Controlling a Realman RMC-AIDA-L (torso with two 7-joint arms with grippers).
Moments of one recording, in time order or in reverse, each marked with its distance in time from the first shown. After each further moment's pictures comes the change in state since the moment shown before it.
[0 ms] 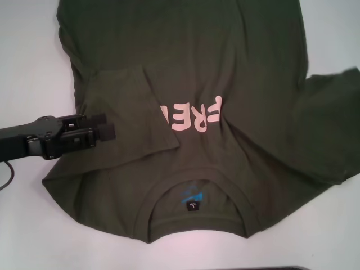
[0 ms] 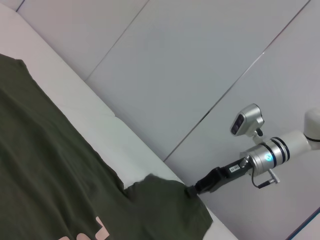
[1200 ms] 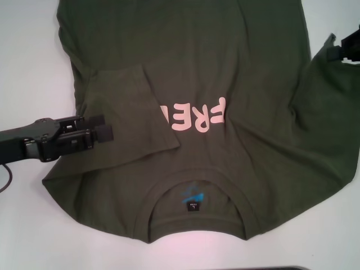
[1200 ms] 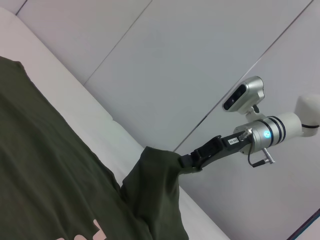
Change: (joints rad) left arm 0.011 -0.004 -0.017 -0.001 -0.001 0.018 0.000; right arm 0.147 0.041 0.062 0.019 0.084 -0.098 -0.006
